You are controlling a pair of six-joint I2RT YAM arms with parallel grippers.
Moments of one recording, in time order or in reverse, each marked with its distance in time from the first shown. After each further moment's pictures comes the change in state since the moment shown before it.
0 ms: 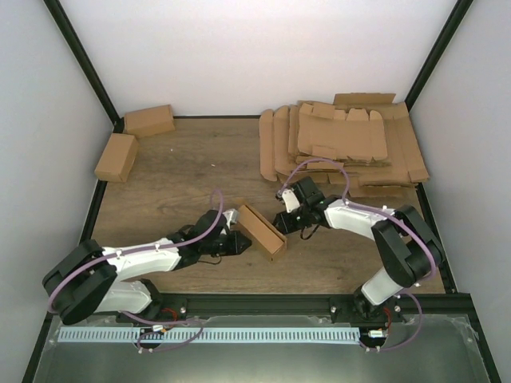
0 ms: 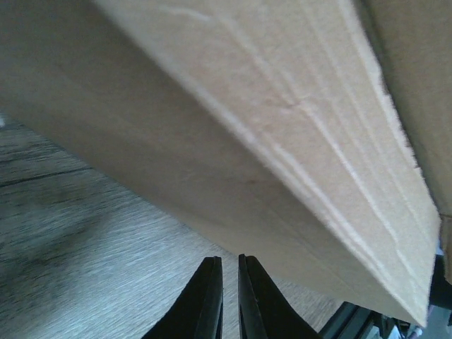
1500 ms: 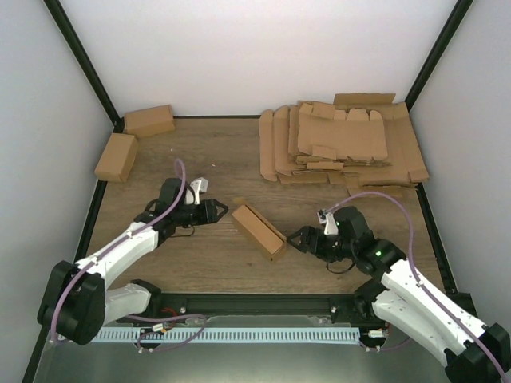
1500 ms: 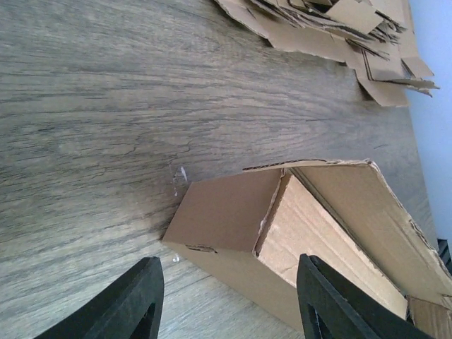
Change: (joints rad) left arm 0.460 -0.136 0.149 -0.301 0.185 0.335; right arm 0.008 -0.880 -0.298 -0.275 -0.002 0.655
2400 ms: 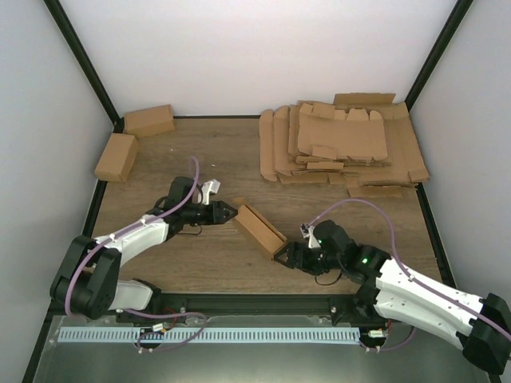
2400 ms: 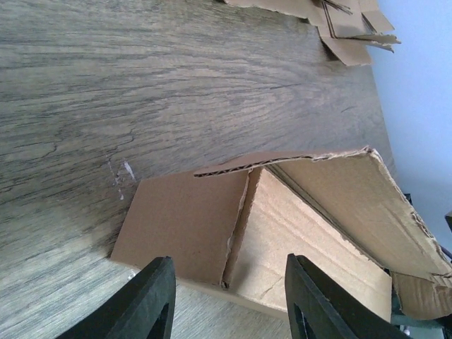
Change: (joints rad) left arm -0.013 0.189 0.003 0.179 0.182 0.040; right arm 0.284 0.040 -0.082 0.151 0.072 0.177
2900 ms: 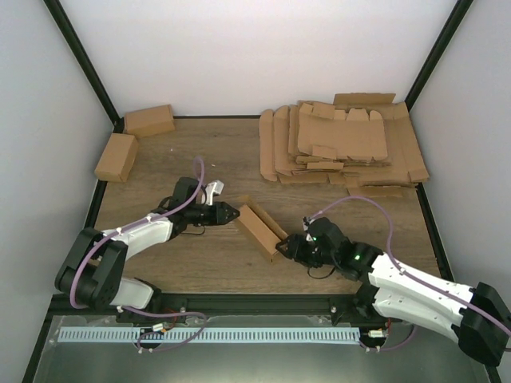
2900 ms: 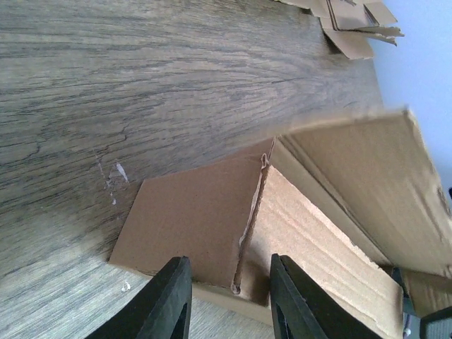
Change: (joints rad) left arm -0.022 0.061 0.000 0.054 0.003 -0.011; right arm 0.018 0.090 0.000 0.118 0.180 0.107
